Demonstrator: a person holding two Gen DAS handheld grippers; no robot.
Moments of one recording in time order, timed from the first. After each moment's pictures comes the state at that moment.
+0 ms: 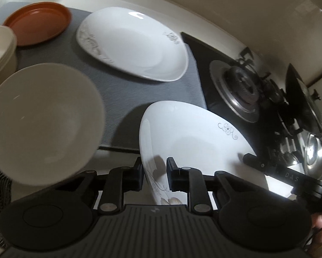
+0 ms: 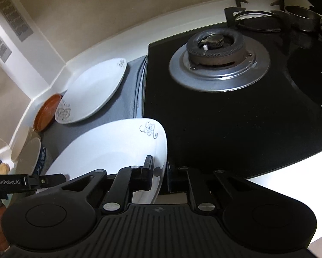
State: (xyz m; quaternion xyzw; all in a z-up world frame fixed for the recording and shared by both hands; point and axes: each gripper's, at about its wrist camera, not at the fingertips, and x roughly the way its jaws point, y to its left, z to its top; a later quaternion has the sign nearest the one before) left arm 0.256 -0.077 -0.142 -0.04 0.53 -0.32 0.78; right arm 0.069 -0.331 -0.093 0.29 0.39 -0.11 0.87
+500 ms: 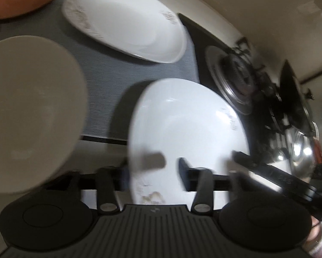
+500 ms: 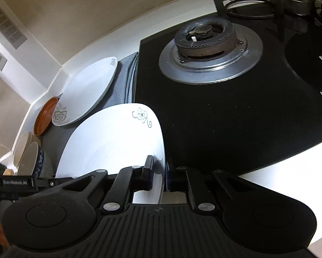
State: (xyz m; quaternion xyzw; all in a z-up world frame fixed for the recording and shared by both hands) left arm 0.269 -0.091 -0.165 -0.07 0.58 -0.35 0.73; right arm 0.066 -0.348 -0.106 0.32 0.40 -0.10 0.86
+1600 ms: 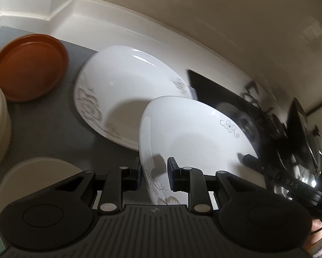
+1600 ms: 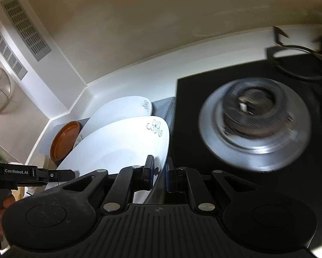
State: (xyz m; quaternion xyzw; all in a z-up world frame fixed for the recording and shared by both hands) left arm 0.343 -0.087 -0.107 -0.07 0.52 -0.29 0.80; right arm 0.156 -0.367 -0.062 0.27 0.35 -0.04 0.90
